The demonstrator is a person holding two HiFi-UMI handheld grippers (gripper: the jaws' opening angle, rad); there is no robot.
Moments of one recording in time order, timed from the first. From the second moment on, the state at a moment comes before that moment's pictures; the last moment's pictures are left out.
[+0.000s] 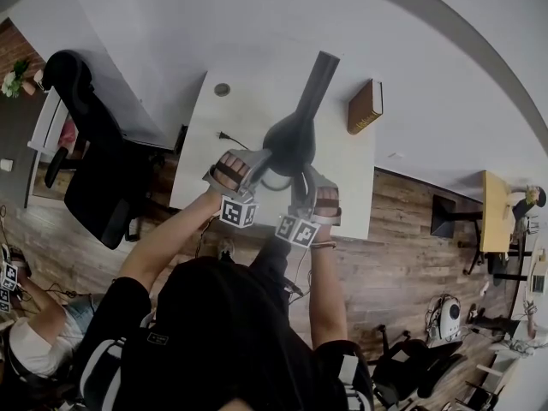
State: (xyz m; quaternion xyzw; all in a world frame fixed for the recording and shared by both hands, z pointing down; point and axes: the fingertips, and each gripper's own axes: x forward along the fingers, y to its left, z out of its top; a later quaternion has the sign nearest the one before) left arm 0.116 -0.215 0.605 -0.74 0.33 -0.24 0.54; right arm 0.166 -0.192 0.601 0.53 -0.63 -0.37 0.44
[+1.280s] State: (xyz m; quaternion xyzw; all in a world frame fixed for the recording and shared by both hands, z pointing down) left arm 0.085 -0.191 0.612 -0.84 0.36 -0.20 0.36; right arm 0.168 -0.169 0.595 0.55 -0.69 -0.26 0.39
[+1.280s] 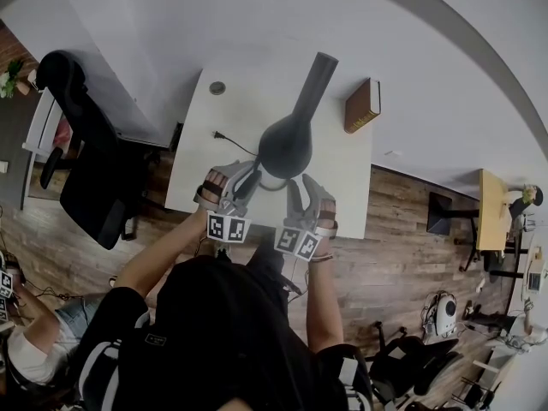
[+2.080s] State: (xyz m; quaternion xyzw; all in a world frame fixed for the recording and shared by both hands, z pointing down) left arm 0.053 -0.178 0.512 -0.93 0.36 0.00 -0.03; right arm 0.189 -0.149 0.523 0.66 -0.74 0.08 0.06
